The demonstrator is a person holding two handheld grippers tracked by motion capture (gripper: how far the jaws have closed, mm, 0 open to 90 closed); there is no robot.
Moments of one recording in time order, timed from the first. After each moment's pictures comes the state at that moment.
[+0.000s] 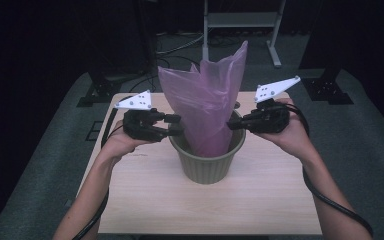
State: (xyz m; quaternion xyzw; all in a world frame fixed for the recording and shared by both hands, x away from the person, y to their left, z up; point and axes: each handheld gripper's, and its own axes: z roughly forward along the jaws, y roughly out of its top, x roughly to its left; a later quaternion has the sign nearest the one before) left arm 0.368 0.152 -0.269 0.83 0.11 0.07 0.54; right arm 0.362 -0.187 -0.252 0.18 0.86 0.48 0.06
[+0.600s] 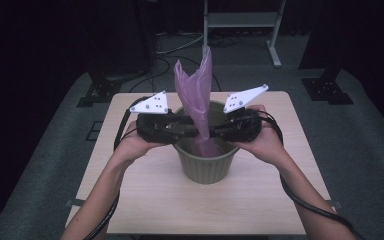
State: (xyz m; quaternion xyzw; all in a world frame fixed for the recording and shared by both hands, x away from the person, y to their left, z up) left arm 0.352 0.123 -0.257 0.83 0.08 0.10 0.55; right arm 0.344 -0.127 -0.255 0.14 0.87 0.48 0.06
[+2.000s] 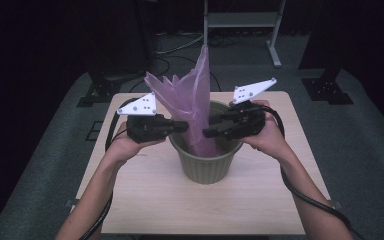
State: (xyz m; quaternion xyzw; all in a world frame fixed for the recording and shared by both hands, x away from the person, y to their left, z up) left arm 0.351 0.143 -0.259 0.83 0.07 0.10 0.55; right arm 0.364 -0.139 -0.256 0.14 0.84 0.53 0.01
